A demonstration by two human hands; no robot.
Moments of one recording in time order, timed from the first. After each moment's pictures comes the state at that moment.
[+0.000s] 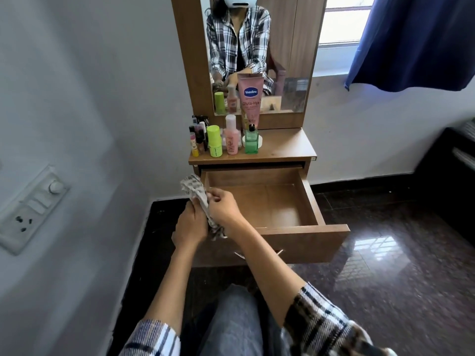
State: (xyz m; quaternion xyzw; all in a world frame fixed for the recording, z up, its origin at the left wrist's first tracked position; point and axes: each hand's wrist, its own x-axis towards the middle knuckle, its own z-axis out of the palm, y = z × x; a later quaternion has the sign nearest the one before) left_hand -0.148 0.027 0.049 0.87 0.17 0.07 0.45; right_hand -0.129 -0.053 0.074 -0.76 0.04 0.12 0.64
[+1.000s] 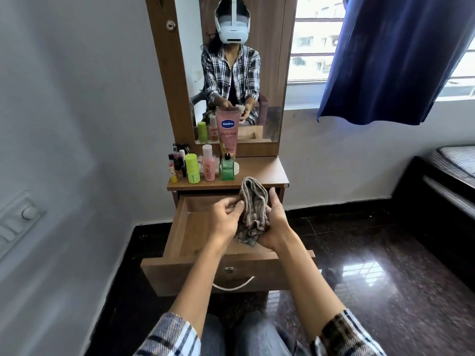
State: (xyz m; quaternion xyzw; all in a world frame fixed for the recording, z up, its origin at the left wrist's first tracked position) left_hand -0.139 -0.100 0.112 0.75 0.05 0.07 0.65; right_hand -0.122 -0.207 0.100 -0.38 0.12 0.18 0.90
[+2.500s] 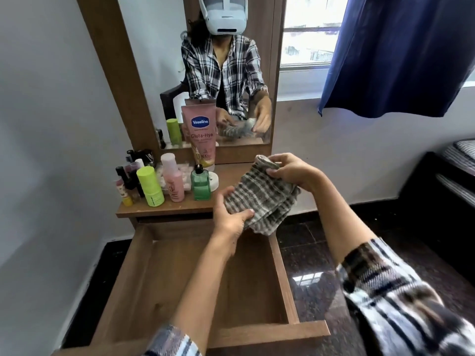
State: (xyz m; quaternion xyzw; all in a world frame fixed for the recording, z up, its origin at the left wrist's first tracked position) left_hand 0.008 -0.163 0.067 0.64 0.09 0.01 0.76; right_hand 0.089 -0.321 0.124 -0.87 -0.01 0.08 0.48
